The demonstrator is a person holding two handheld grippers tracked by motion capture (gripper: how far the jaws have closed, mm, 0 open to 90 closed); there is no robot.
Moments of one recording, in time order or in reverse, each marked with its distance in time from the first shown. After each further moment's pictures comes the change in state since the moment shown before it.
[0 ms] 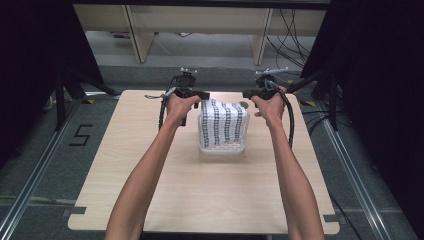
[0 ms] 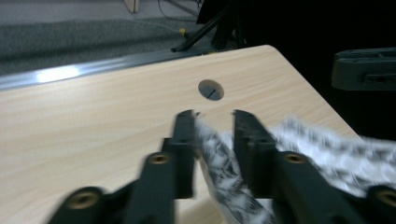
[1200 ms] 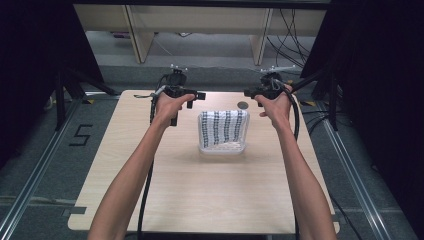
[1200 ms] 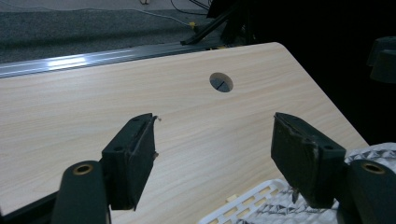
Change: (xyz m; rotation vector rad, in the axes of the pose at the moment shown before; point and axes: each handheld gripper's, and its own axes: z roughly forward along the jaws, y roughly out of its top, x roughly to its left) left arm 0.006 0.004 -0.035 0.010 0.027 -0.022; right arm 0.005 0.006 -0.026 -0.044 0.027 -0.039
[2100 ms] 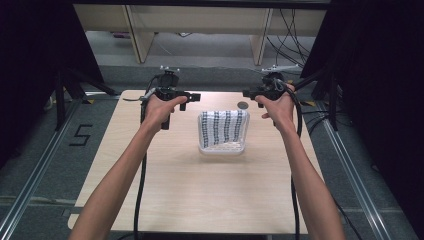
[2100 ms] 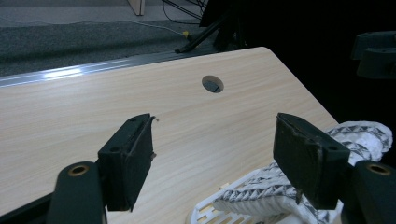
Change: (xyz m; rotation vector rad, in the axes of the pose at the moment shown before) left arm -0.004 -0.009 -0.036 -0.043 -0.030 0.034; right arm 0.012 0.003 -0.017 -0.016 0.033 -0.033
